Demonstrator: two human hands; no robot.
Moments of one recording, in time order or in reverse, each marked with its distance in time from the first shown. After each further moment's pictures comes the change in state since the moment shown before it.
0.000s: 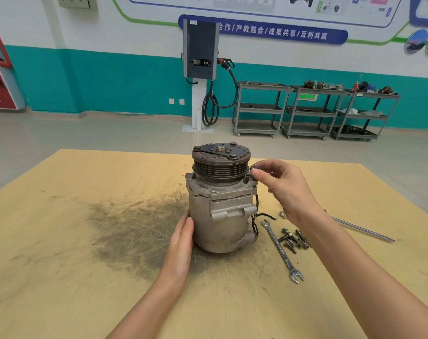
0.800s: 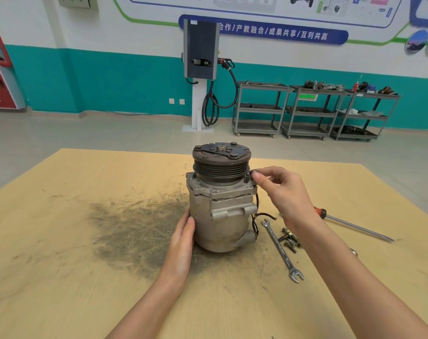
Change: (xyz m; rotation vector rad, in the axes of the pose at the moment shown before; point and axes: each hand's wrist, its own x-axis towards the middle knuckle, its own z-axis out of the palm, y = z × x) left_hand 0.000 0.001 0.000 -0.021 0.009 -0.002; right_hand -0.012 0.007 0.004 -0.095 0.063 0.005
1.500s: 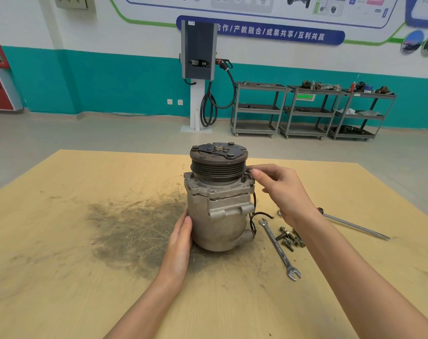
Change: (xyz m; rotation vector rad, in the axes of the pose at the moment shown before) left_hand -0.002 0.001 -0.001 0.036 -0.022 -0.027; right_hand 0.005 -0.006 -0.003 0.009 -0.072 0.034
